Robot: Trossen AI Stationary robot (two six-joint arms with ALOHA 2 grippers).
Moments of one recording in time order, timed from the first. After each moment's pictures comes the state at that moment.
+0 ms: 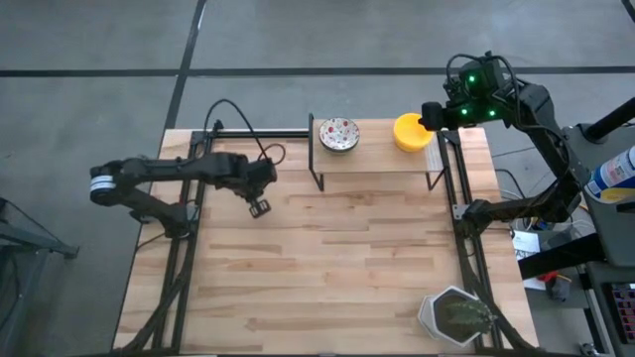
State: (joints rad) left arm 0.25 1.31 1.00 -0.98 -0.19 -0.24; right arm -0.81 1.21 1.69 -1.32 -0.19 0.59
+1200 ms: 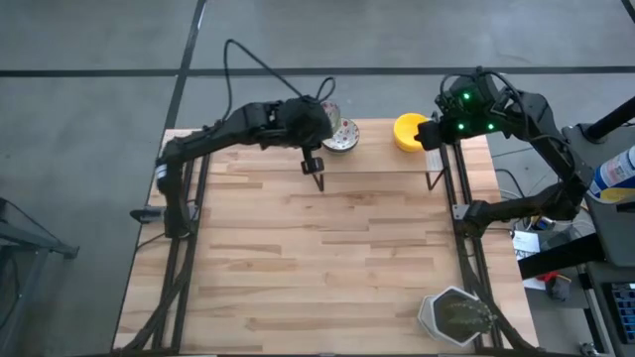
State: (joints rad) left arm 0.25 1.82 2.15 -1.12 -0.29 0.25; right arm -0.61 1.19 1.69 -1.36 -0.14 0.61
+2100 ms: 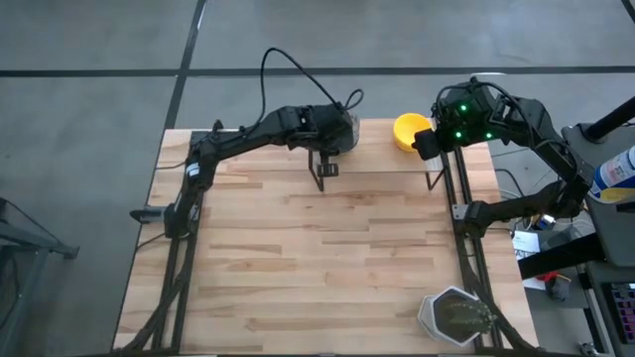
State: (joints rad) left arm 0.27 2.07 2.34 -1.16 -0.23 0.40; right arm -0.48 1.18 1.68 -1.36 -0.07 0.68
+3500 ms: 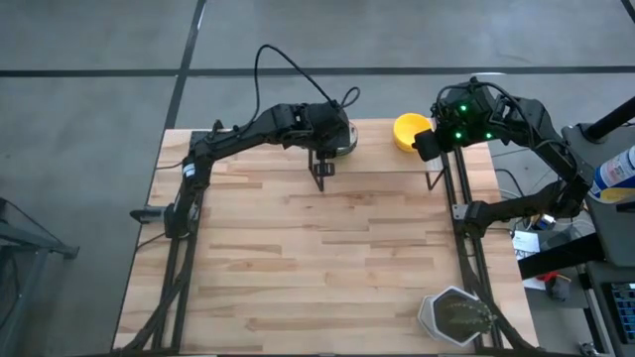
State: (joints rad) left arm 0.26 2.04 2.36 -1.20 -0.22 0.39; right arm -0.48 1.18 1.68 -1.36 -0.08 0.65
